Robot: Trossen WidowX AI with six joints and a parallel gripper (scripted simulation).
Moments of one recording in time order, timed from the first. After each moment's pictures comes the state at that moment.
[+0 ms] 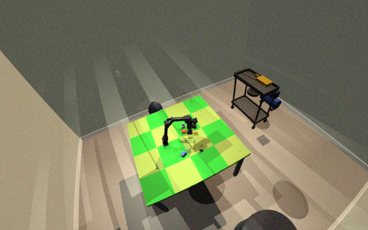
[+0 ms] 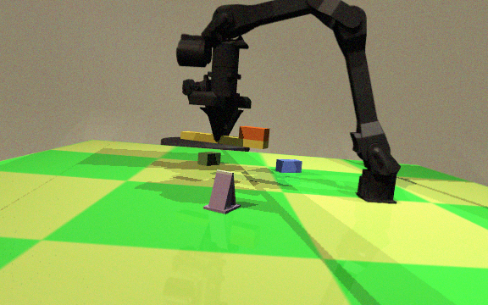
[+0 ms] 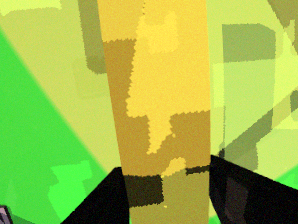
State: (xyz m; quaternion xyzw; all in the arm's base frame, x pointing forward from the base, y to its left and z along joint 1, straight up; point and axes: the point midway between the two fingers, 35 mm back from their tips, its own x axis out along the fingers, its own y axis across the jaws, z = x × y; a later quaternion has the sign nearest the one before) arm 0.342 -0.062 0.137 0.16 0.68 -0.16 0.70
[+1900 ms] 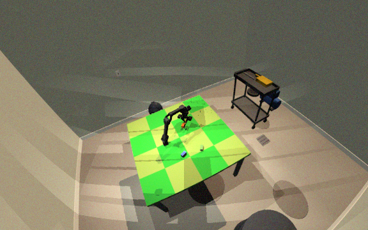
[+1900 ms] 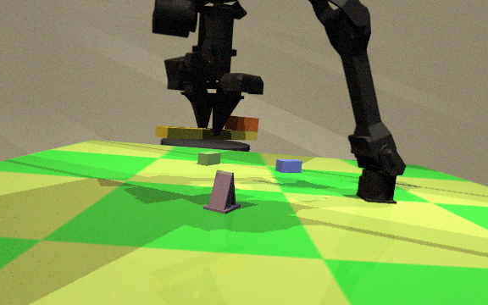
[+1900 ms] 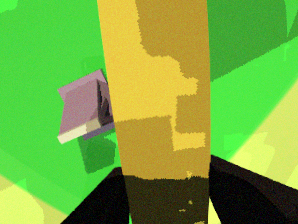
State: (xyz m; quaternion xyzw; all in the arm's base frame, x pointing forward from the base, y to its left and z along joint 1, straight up) arm 0.357 0.110 0.163 -0.26 0.65 0.26 0.67
